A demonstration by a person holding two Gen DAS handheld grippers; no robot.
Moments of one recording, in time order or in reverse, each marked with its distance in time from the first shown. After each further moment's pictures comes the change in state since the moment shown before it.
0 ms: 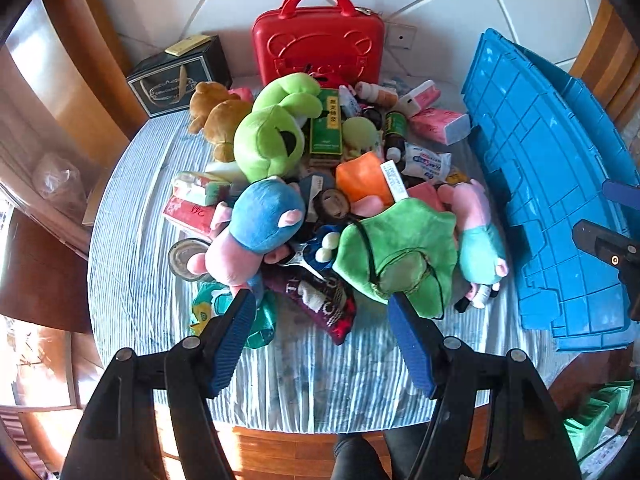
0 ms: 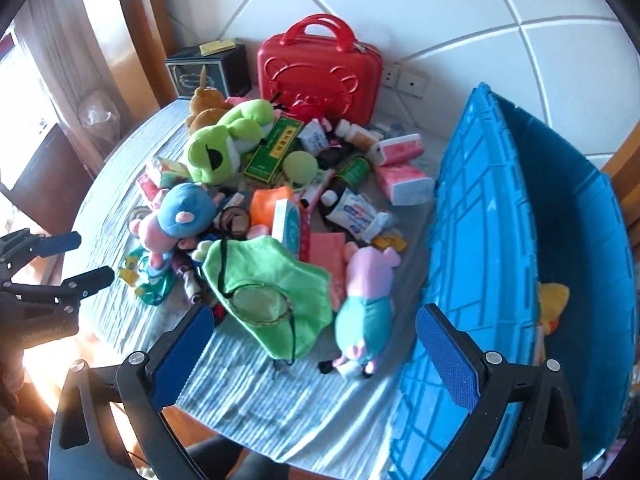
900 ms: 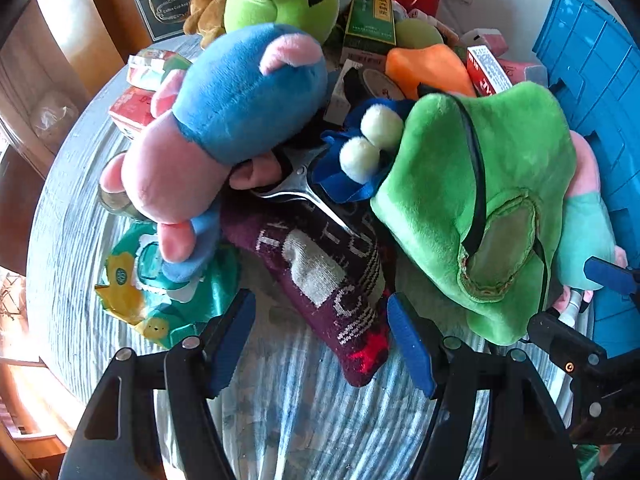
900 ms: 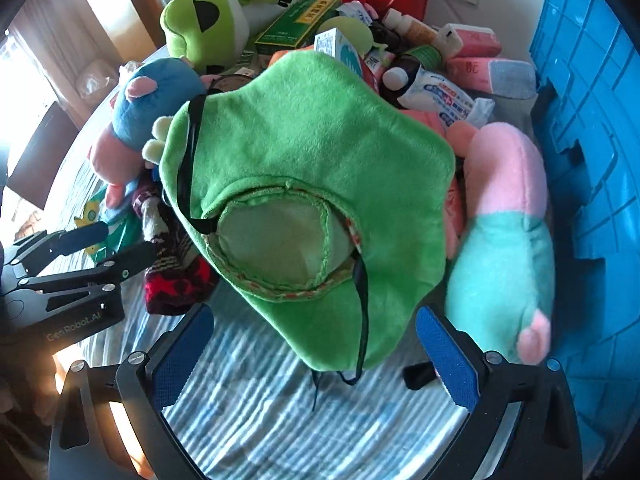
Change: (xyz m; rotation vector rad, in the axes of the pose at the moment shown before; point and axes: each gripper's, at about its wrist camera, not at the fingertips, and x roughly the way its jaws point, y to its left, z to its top) left arm 0.194 -0.002 -0.057 -0.124 0.040 0.026; right arm 0.208 0.036 -0.086 0.057 0.100 0.108
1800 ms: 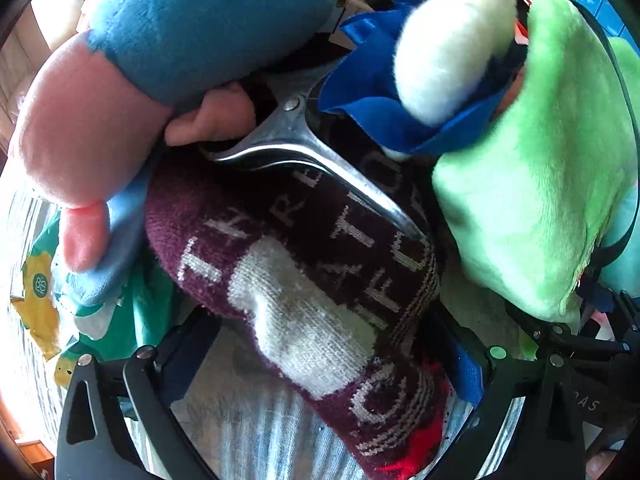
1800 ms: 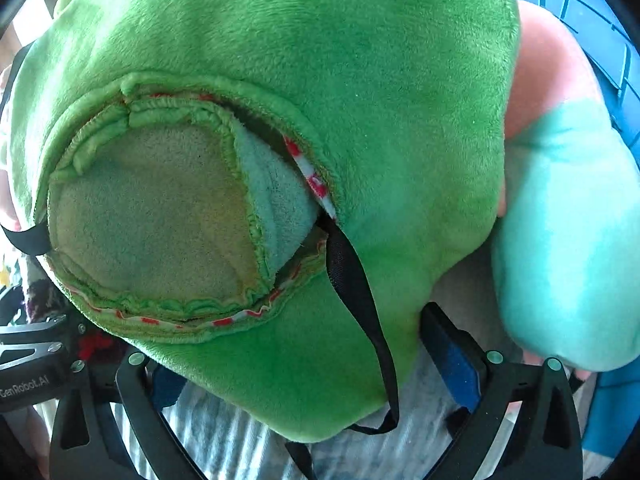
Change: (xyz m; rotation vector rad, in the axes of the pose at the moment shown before) left arm 0.067 0.008 0.001 -0.004 -0.019 -0.060; right arm 0.075 -0.016 -0.016 0.171 -0.066 -0.152
